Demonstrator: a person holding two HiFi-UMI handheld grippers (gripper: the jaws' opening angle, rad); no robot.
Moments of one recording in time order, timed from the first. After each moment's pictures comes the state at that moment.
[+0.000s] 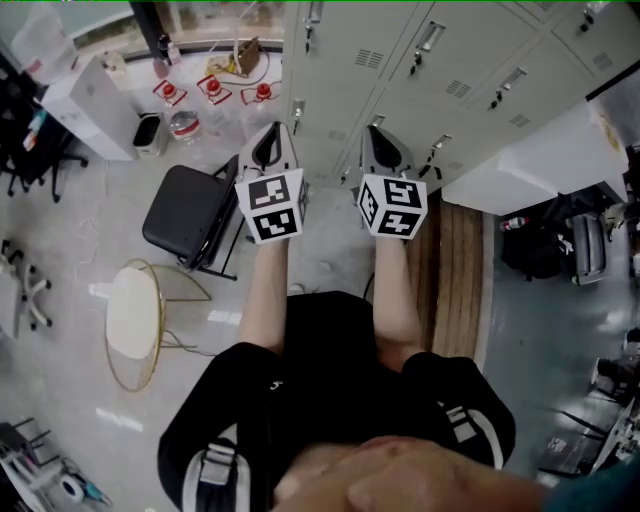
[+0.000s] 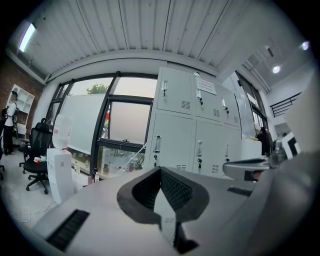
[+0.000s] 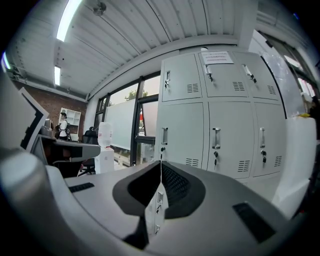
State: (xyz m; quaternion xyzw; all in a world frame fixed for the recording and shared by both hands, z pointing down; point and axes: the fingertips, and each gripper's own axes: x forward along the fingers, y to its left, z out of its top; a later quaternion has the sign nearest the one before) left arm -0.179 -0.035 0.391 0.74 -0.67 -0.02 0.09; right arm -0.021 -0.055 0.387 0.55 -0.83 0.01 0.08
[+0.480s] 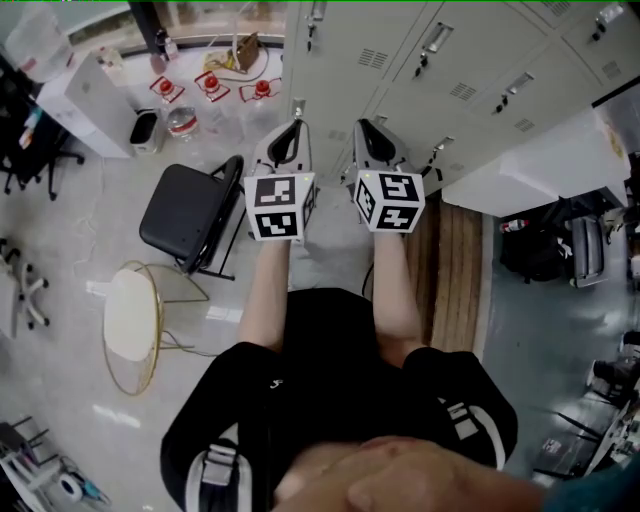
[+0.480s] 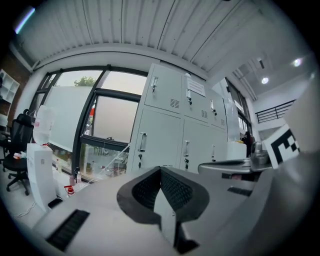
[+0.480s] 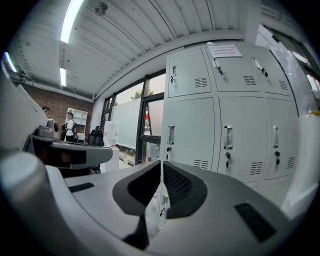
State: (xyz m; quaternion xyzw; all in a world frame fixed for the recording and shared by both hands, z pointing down) left arm -0.149 -0.061 0.399 0.79 -0.61 -0.02 0.08; right arm -0.045 -0.084 0.398 0.51 -0.85 0.00 0.09
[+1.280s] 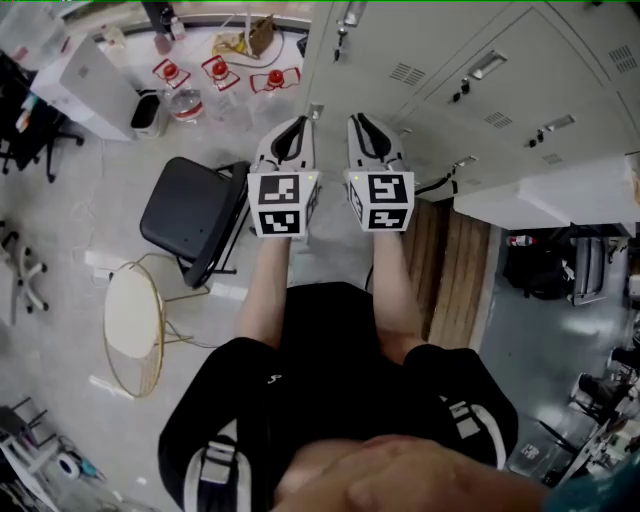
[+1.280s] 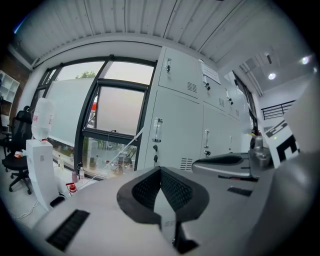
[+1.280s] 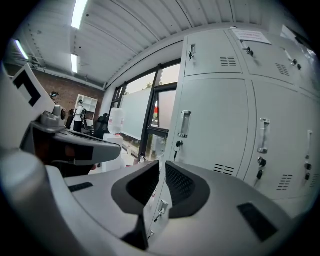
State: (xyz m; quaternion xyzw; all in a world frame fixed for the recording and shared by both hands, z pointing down) left arm -0.195 -0.178 0.446 0.78 -0.61 0.00 0.11; right arm -0.116 -0.200 0.442 0.47 -0.87 -0.04 0.15
